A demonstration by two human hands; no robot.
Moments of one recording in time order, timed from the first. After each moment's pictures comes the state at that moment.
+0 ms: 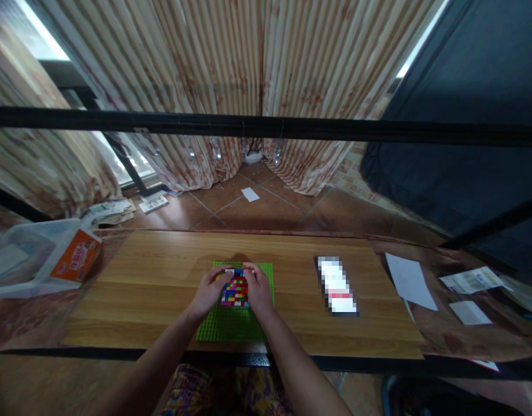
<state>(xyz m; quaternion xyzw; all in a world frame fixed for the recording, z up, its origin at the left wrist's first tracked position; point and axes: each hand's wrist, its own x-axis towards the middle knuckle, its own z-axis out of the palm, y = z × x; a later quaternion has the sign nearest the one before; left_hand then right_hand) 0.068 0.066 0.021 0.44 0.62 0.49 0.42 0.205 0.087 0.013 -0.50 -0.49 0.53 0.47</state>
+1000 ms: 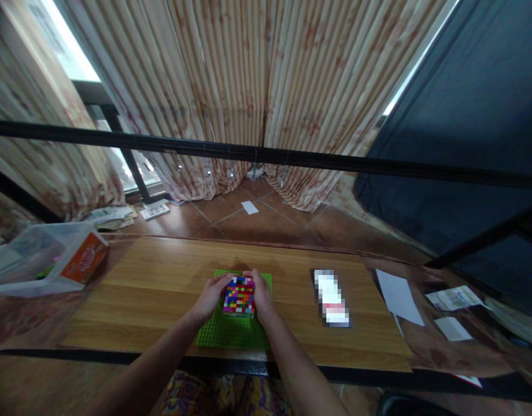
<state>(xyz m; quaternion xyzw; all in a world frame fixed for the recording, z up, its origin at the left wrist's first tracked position) 0.070 0.066 0.033 0.35 0.52 0.54 0.56 0.207 0.092 0.019 -0.50 -0.43 0.59 0.46</state>
